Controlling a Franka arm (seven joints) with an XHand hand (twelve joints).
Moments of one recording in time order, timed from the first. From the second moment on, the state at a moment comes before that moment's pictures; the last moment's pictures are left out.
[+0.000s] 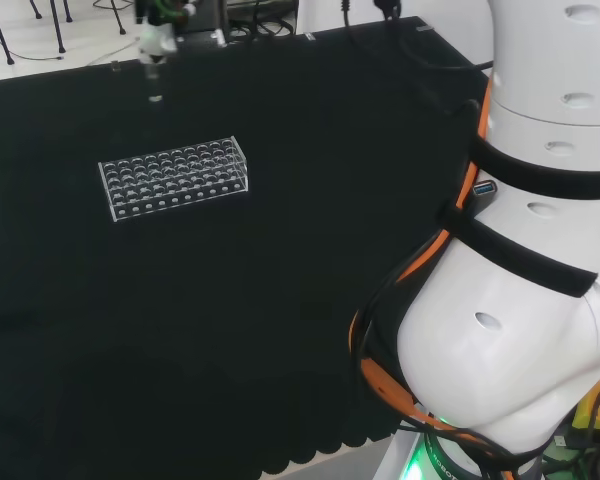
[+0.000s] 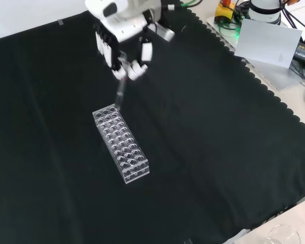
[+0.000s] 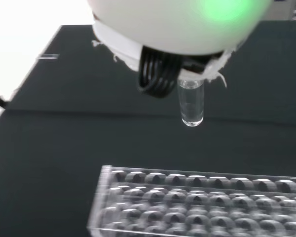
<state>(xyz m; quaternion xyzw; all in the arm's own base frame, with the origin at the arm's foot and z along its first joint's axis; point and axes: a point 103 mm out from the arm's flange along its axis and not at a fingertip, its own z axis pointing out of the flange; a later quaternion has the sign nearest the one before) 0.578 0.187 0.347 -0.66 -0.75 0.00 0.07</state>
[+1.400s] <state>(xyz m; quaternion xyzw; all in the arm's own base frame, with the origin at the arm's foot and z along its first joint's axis) 0.592 0.119 0.335 -0.70 -0.71 0.07 0.01</state>
